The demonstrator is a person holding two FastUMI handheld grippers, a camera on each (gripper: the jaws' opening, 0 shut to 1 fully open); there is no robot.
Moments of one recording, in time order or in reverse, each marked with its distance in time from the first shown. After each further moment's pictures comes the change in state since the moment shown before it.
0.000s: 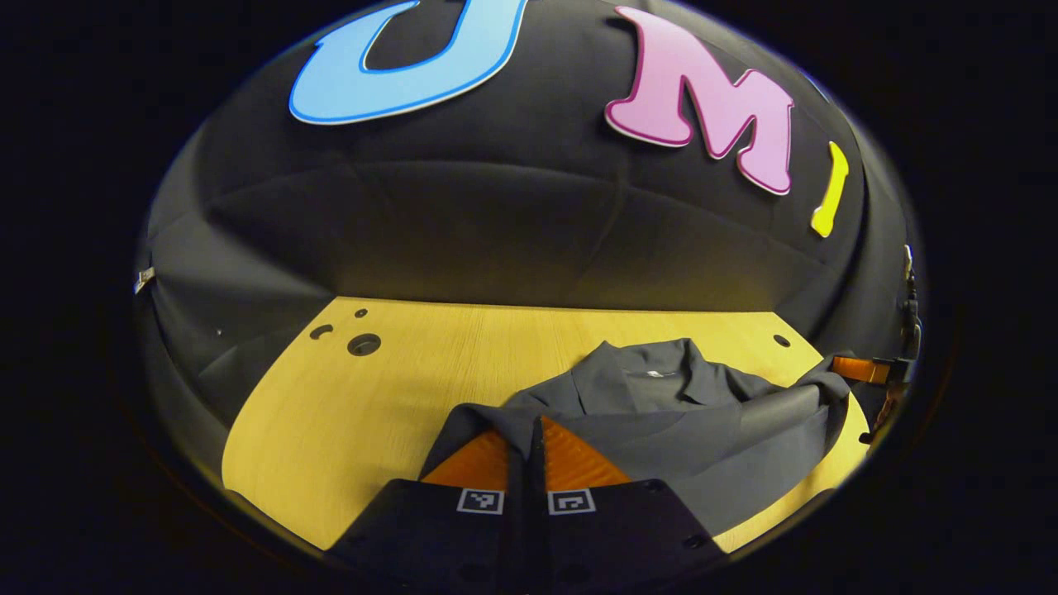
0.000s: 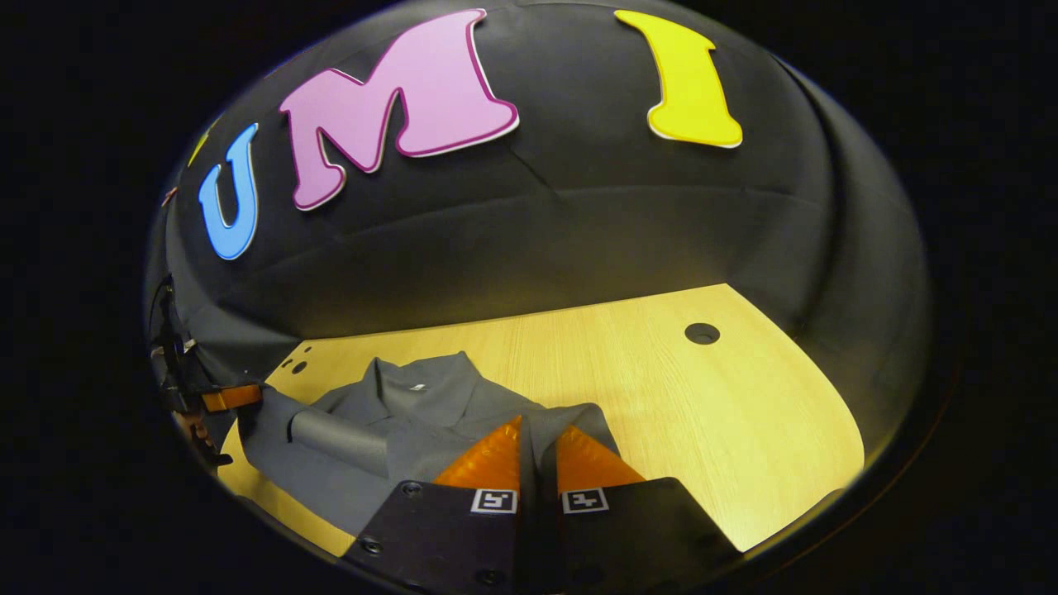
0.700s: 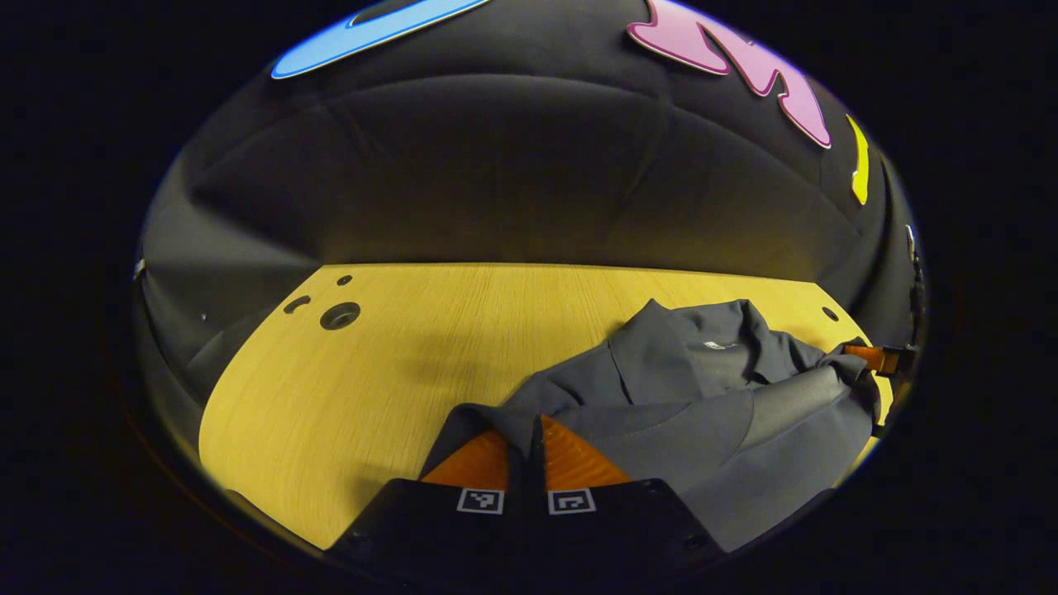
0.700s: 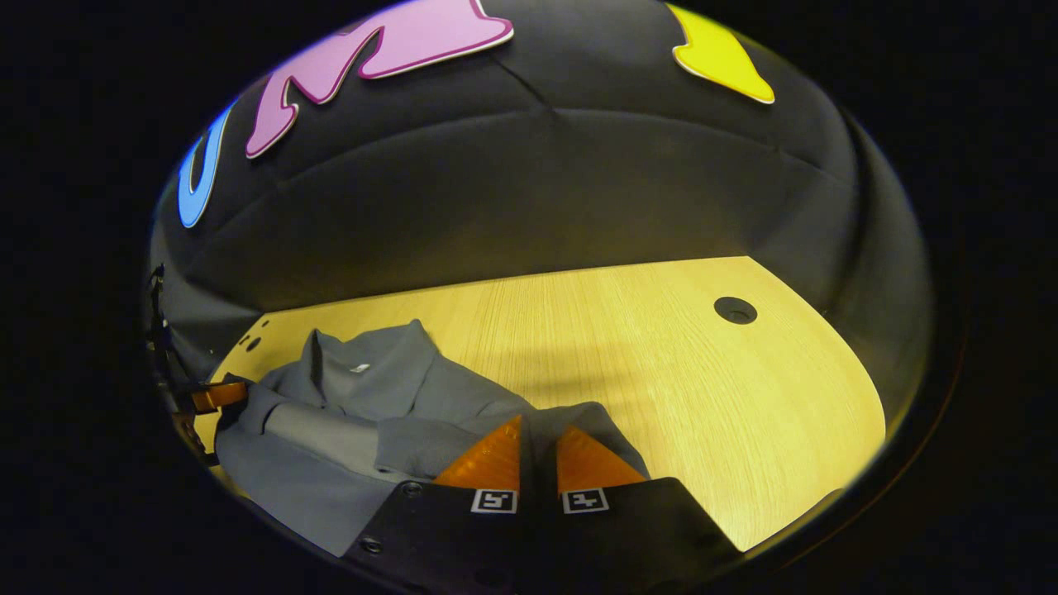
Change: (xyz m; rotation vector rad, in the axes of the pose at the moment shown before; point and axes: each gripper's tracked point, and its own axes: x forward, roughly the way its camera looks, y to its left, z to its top) left arm 0.078 0.012 -0.045 0.007 0.102 0.063; right arm 0.089 -0.012 -0.047 -0.060 0.103 -0.057
